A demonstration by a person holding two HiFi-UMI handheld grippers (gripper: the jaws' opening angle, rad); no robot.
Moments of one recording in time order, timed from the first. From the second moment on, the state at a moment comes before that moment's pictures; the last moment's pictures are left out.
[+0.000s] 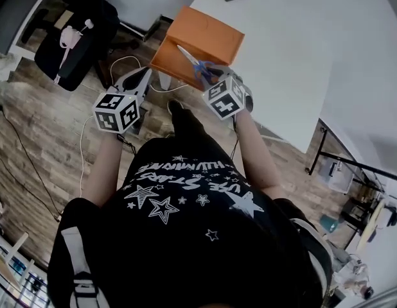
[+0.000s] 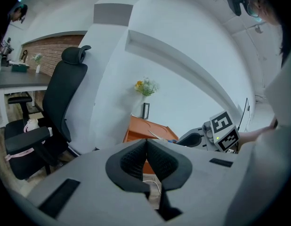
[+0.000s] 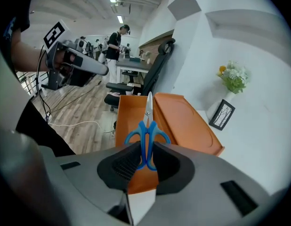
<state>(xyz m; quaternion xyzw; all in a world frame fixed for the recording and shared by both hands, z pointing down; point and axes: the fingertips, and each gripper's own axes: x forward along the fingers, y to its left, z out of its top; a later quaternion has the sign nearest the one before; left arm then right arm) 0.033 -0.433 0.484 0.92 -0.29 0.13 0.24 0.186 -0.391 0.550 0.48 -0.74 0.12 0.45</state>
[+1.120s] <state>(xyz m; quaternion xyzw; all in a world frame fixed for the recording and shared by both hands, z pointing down) 0.048 -0.476 0.499 0.91 -0.30 0.13 0.25 0.190 -0.424 0.613 0.38 -0.69 0.13 0.61</state>
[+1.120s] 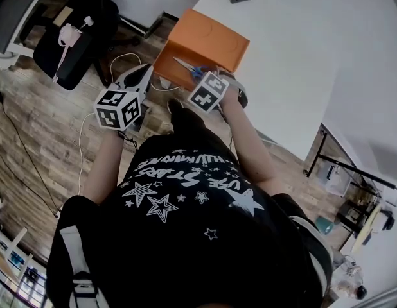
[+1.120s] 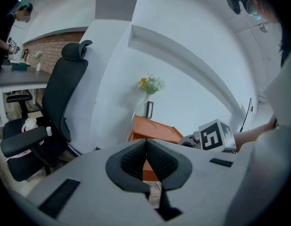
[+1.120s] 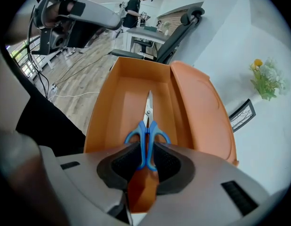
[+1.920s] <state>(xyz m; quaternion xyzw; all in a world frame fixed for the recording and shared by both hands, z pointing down) 0.028 -0.431 0.476 0.93 -0.29 0.12 0.22 0.181 -0.402 0.548 0.50 -0.70 0.08 0.50</state>
